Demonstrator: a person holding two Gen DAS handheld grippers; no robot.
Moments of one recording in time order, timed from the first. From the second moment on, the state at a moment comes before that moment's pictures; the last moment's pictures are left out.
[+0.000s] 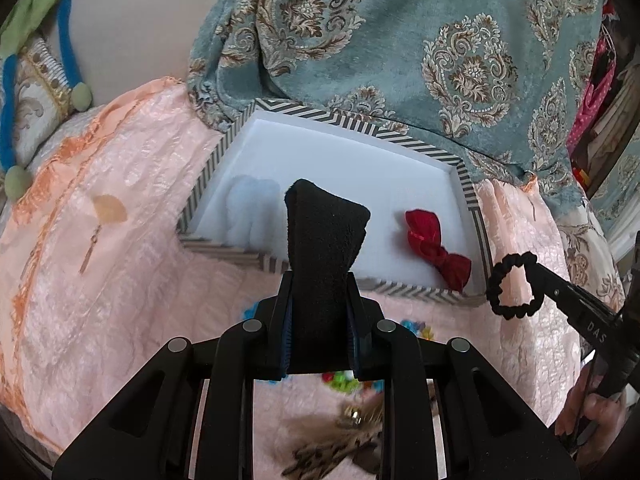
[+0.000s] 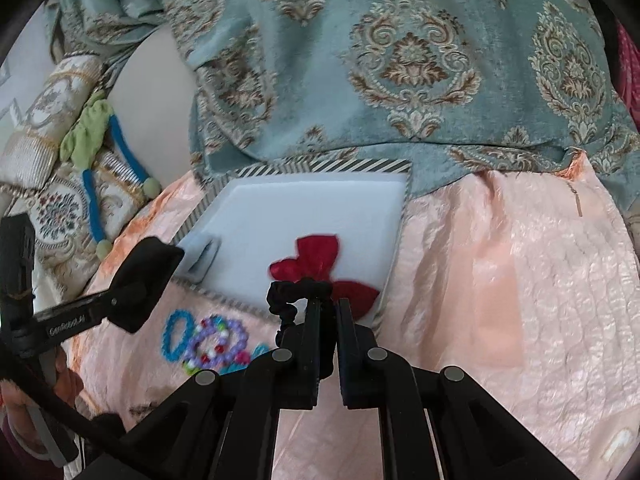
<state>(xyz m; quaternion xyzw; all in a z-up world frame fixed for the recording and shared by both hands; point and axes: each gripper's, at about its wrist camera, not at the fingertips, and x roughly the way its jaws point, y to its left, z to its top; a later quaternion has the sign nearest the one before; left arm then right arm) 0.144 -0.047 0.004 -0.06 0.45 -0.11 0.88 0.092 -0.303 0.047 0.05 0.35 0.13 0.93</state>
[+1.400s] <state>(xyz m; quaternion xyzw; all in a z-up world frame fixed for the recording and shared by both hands) 0.201 -0.066 -0.025 -0.04 0.47 -0.07 0.88 0.169 -0.284 0.027 -0.03 0.37 0.07 0.93</state>
